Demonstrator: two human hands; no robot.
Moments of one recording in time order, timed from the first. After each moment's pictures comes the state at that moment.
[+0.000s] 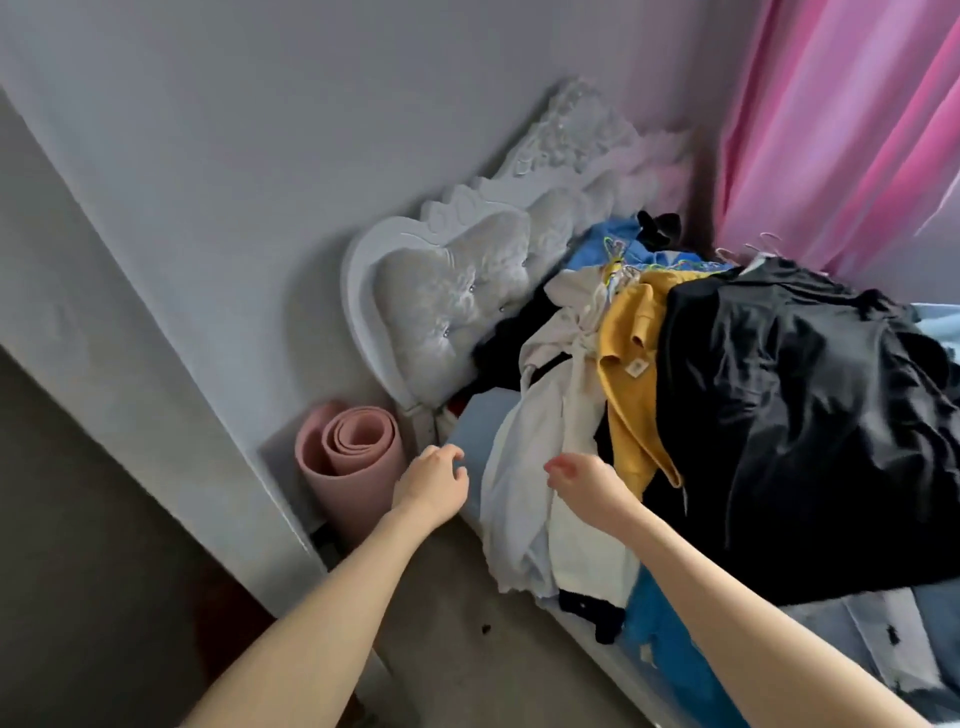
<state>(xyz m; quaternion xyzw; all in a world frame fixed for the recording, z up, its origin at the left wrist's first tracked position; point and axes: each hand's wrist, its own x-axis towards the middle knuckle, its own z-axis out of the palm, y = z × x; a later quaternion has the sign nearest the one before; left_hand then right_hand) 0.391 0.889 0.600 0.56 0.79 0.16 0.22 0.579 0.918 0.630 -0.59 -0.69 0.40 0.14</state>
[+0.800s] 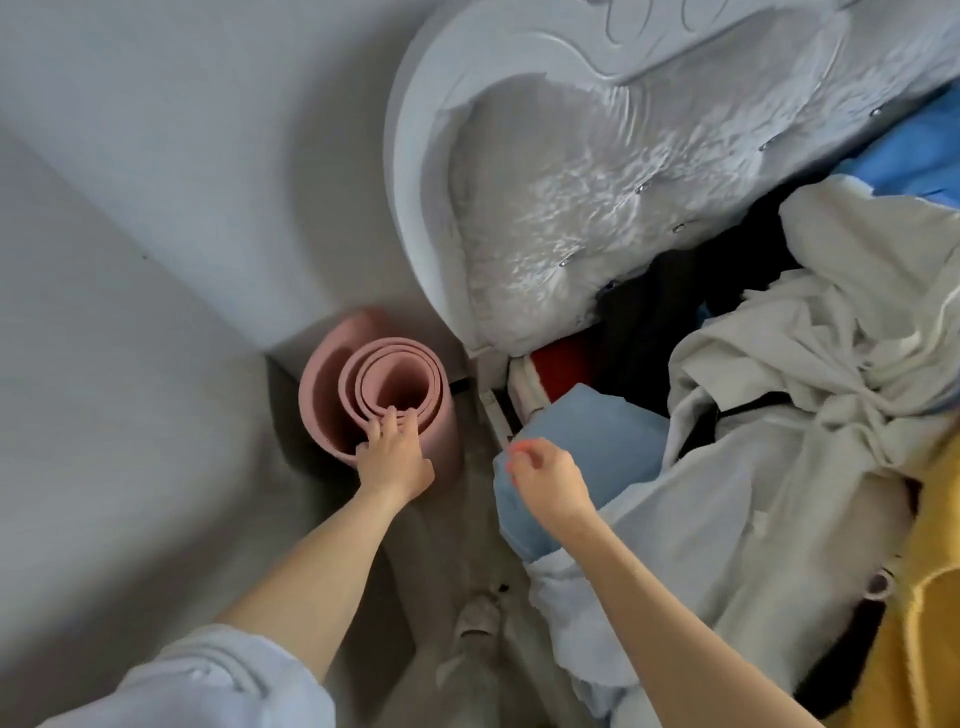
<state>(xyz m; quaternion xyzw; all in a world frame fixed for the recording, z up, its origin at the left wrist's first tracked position) 0.196 1.105 0.411 0.36 0.89 -0.02 0.27 0.355 1.175 0.477 -0.55 -0.65 0.53 -0.01</state>
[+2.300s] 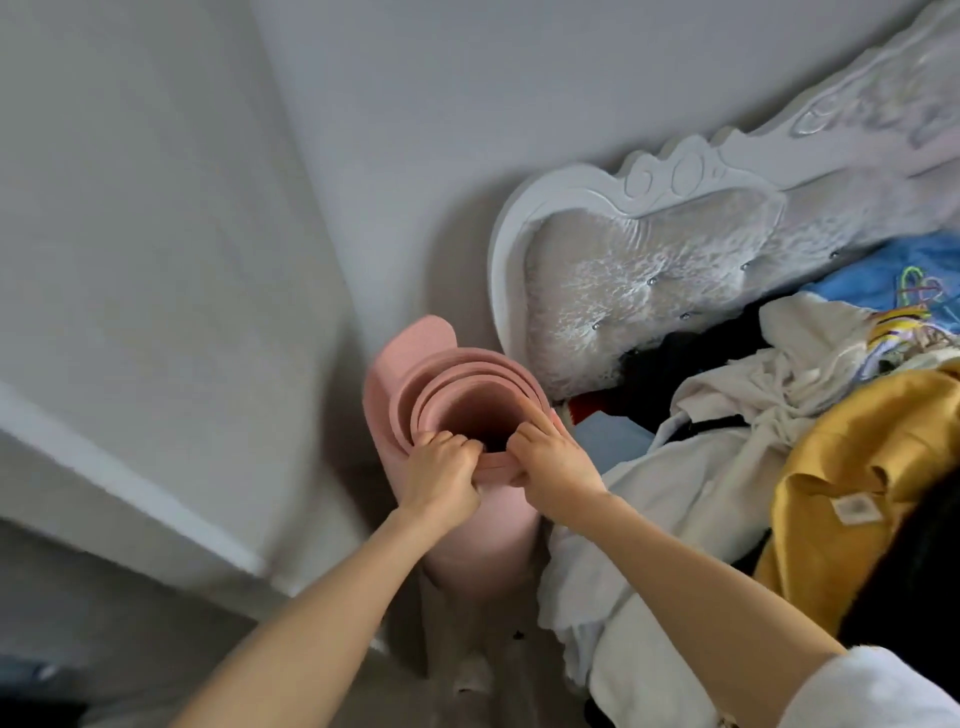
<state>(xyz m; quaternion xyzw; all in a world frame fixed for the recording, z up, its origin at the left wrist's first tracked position) 0.345 0.963 0.572 0.49 0.87 0.09 0.02 0.438 1.084 0.565 -0.13 -0.98 0.14 0.05</state>
